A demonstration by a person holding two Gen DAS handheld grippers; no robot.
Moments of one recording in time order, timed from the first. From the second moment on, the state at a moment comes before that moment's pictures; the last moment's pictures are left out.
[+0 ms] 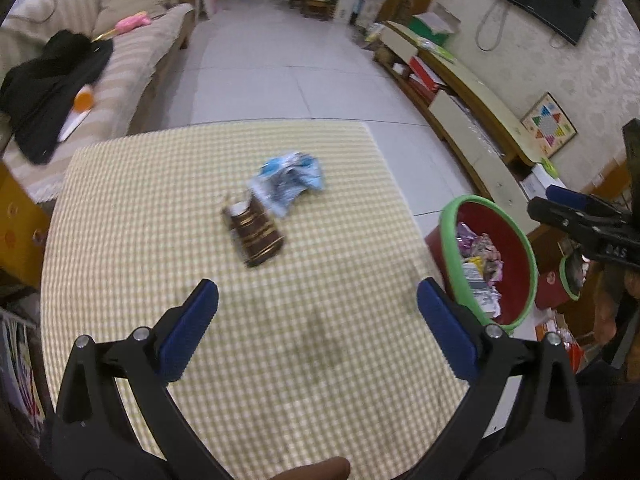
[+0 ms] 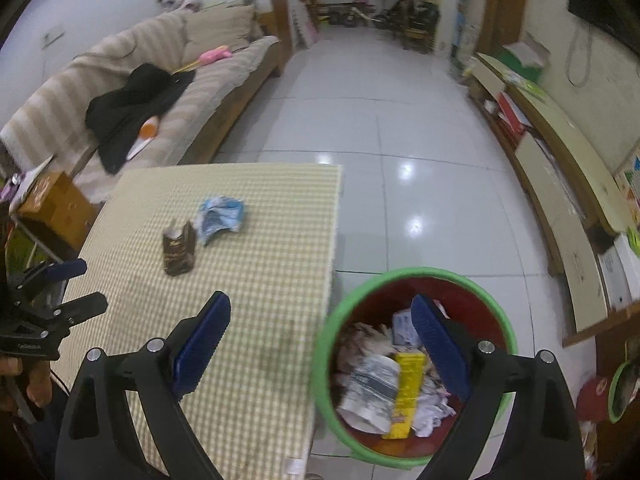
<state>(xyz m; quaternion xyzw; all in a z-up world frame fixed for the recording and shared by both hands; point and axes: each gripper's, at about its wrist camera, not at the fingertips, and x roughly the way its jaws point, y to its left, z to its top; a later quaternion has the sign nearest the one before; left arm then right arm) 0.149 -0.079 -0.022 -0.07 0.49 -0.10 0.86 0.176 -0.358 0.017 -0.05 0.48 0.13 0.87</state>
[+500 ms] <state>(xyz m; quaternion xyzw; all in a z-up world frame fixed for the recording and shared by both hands) 0.179 -0.053 -0.073 -0.10 0.52 -0.06 0.85 0.175 -0.307 0.005 -0.09 0.48 0.16 0.86</state>
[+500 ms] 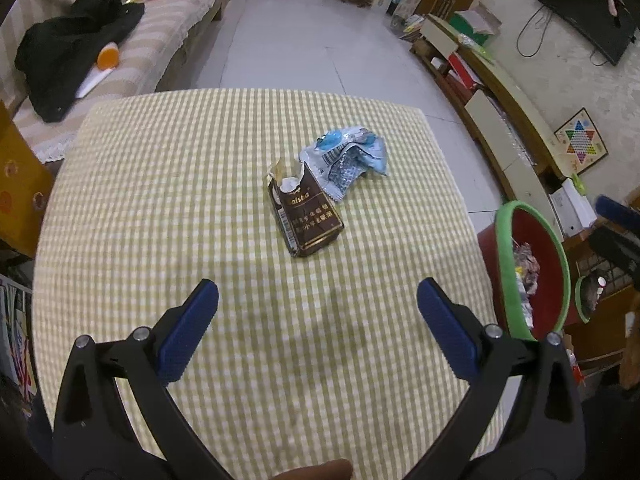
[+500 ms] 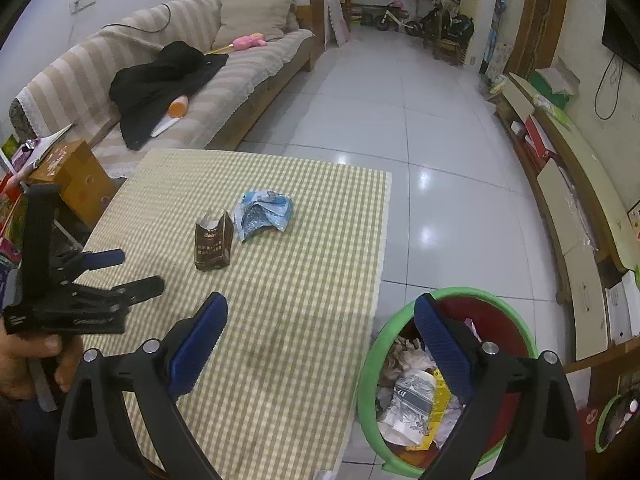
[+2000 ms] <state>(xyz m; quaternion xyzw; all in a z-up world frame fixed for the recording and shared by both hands) 0.248 -0.013 -0.137 -0.09 0.55 -0.01 0.83 0.193 -0.290 -0.039 -0.11 0.51 0.17 0.84</state>
